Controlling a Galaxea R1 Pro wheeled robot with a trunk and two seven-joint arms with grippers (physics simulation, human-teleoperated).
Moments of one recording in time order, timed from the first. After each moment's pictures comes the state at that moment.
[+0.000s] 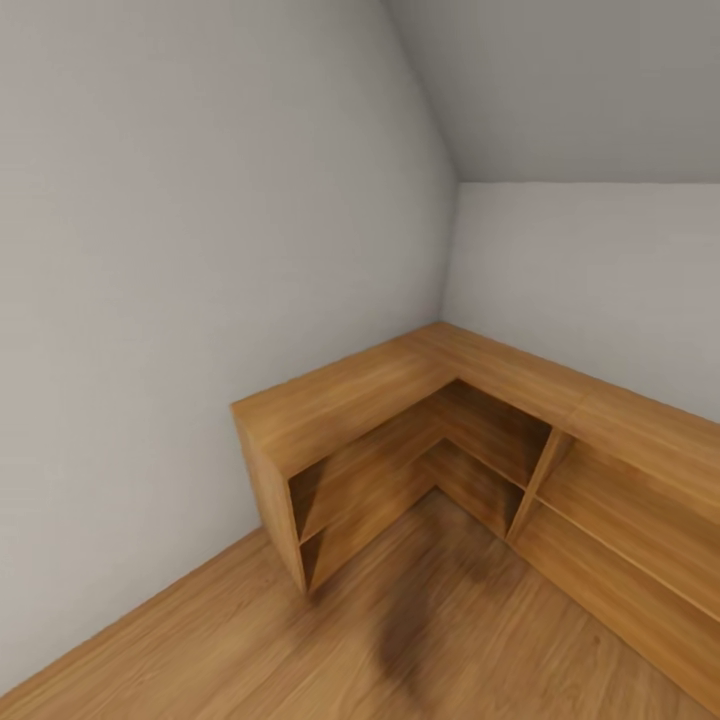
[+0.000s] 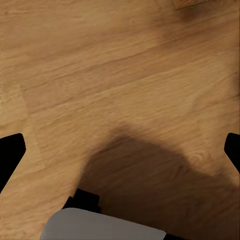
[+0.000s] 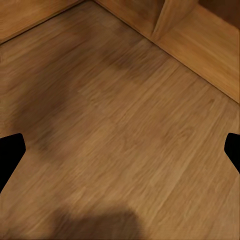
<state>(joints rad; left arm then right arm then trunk) -0.14 -0.02 0.62 -0.09 -0.20 -0.56 -0.14 -0.27 0.04 0.60 0.02 -0.54 -0.81 -0.31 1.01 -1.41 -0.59</state>
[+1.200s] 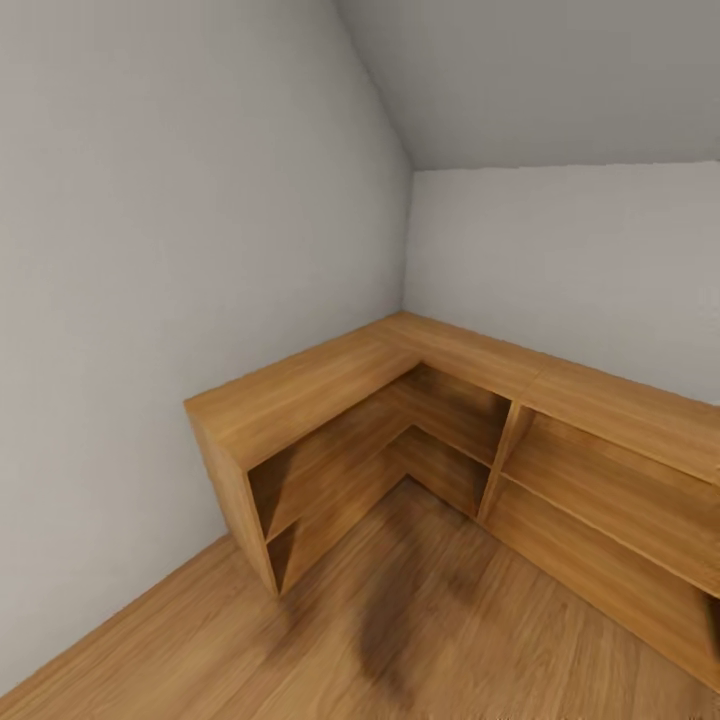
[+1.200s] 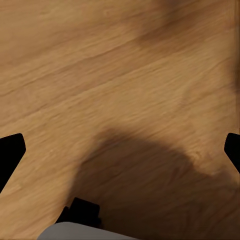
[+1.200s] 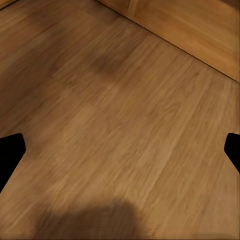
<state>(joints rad) -0.14 -0.02 0.62 -0.09 -0.20 -0.57 -0.14 -0.27 0.05 0.59 0.02 -0.55 -0.80 -0.31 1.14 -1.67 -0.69</state>
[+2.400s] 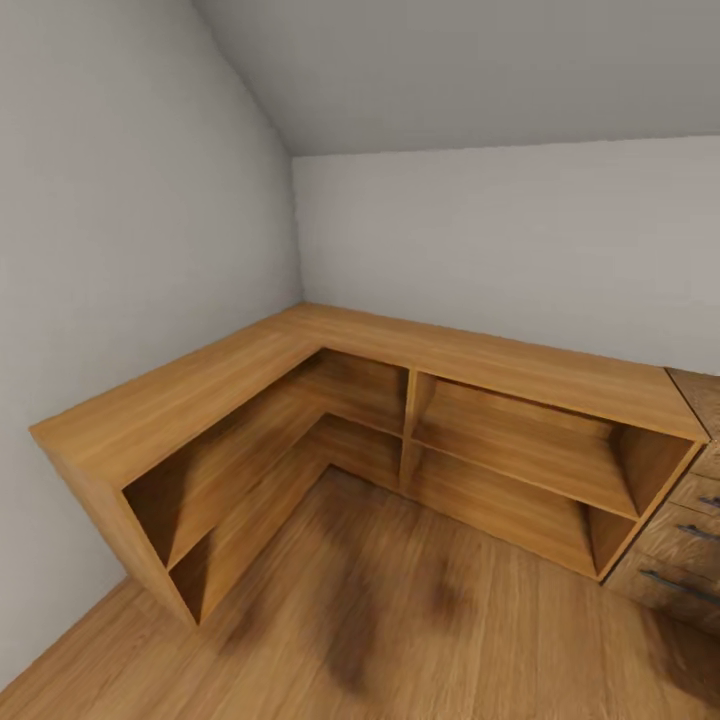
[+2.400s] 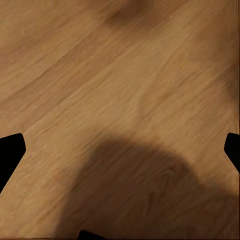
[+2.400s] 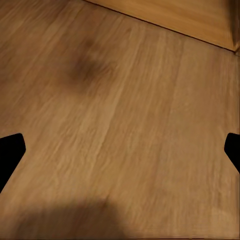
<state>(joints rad) -0.14 -0.05 0.62 -0.36 -0.20 -0.29 -0.13 -0.27 0.05 0.59 0.02 -0.55 -0.80 -0.30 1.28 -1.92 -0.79</state>
